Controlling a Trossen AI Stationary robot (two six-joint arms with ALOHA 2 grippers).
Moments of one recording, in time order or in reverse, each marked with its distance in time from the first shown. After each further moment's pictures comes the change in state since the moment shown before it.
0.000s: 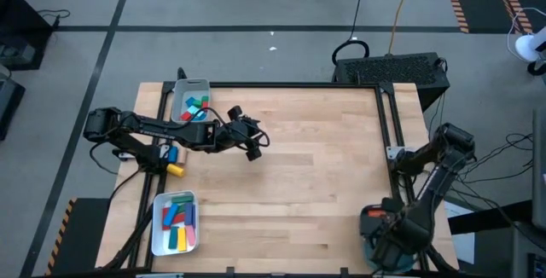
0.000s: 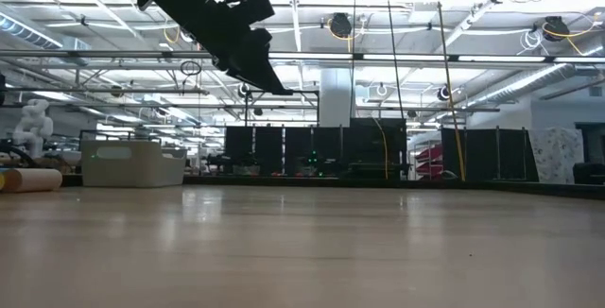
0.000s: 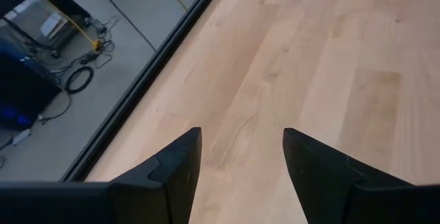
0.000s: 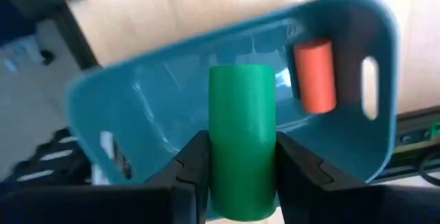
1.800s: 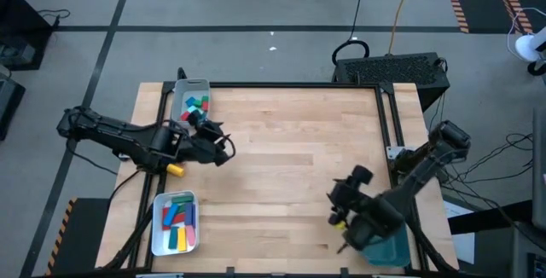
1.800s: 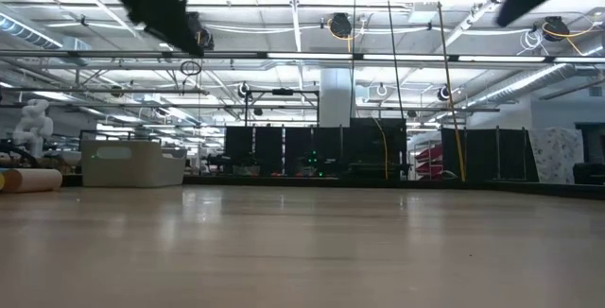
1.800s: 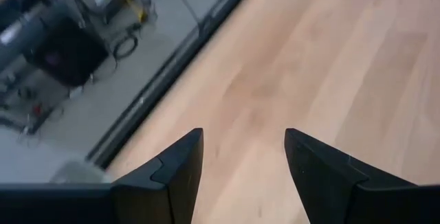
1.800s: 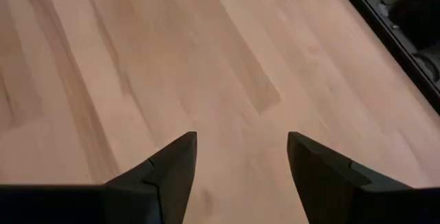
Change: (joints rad) left arm -0.237 -0.357 0.002 -0.621 -0.302 -0.358; right arm -0.211 0.000 0.004 0.022 0.904 -0.055
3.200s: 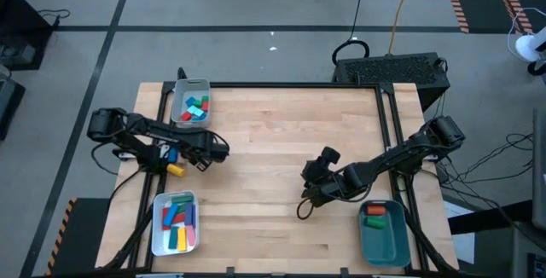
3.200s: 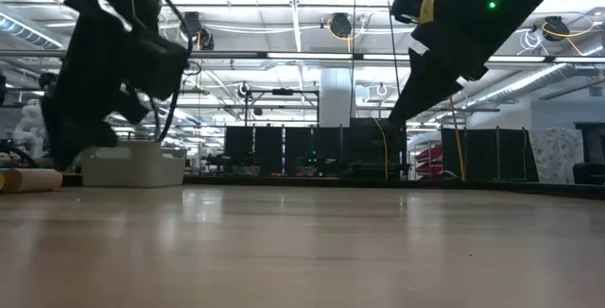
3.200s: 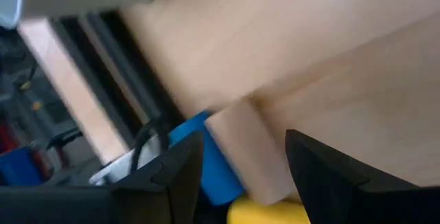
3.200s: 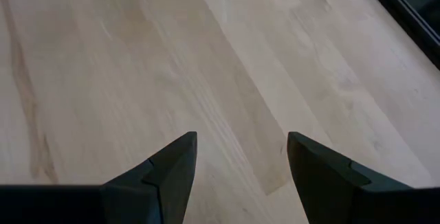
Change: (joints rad) left arm 0.244 0.397 -0.138 -0.598 0.525 -0.599; right arm -0.375 0.001 -0.353 0.786 -0.065 -0.560
